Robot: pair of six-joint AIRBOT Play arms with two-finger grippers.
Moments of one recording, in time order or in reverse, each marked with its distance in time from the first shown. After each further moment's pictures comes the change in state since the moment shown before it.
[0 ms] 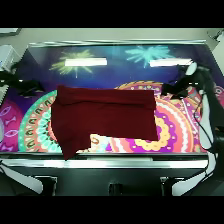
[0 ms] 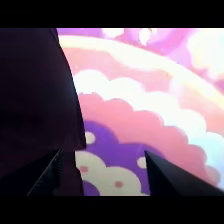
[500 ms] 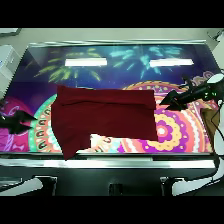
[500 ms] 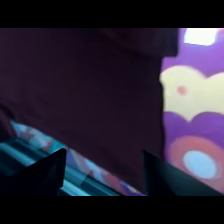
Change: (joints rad) left arm 0.326 0.507 -0.940 -0.282 0.084 0.195; right arm -0.173 0.093 -0.254 0.486 0.206 -0.262
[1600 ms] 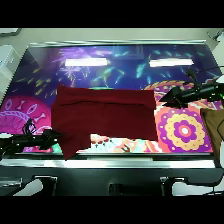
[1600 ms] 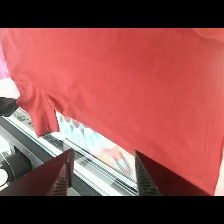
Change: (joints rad) left arm -0.141 0.139 -0.539 -0.206 0.316 0.207; right arm -0.008 0.154 -0.082 0.137 0.007 -0.019
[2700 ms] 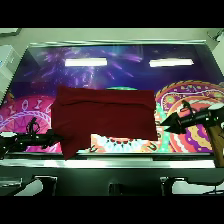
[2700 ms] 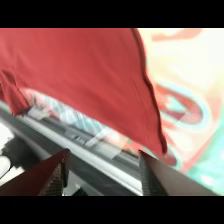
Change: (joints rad) left arm -0.074 0.000 0.000 -0.019 -0.001 0.003; right arm -0.145 0.000 -0.432 -0.106 -0.053 -0.082
